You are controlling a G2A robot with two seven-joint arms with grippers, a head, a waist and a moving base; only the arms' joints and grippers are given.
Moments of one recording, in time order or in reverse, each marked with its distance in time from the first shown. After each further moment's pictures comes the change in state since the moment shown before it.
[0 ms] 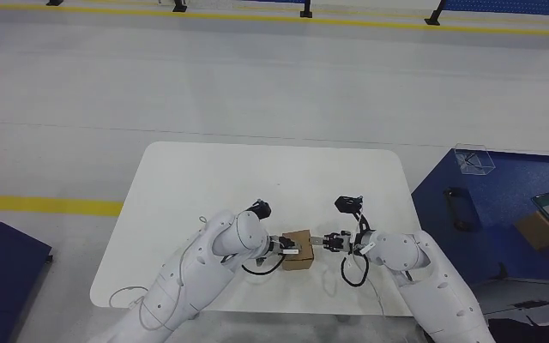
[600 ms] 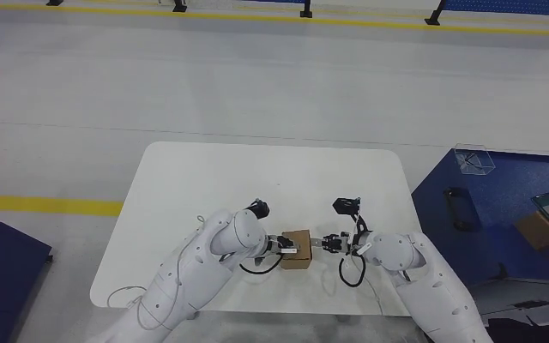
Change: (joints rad) left arm -0.005 0.004 -0.005 0.010 -0.002 -0.002 -0.020; right arm 0.024 -0.007 -0.035 0.043 -0.031 0.011 -0.007
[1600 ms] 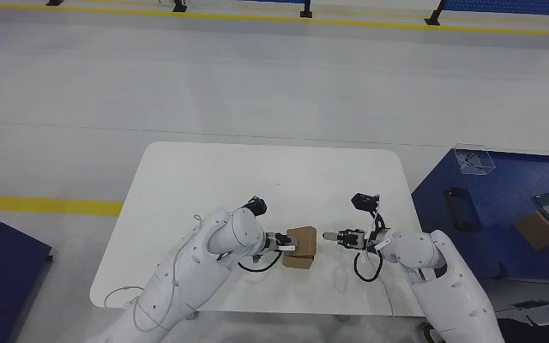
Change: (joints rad) left arm 0.005 0.010 -0.019 -0.031 0.021 0.016 -0.003; right arm -0.052 0.020 0.159 -0.013 0.070 -0.031 0.060
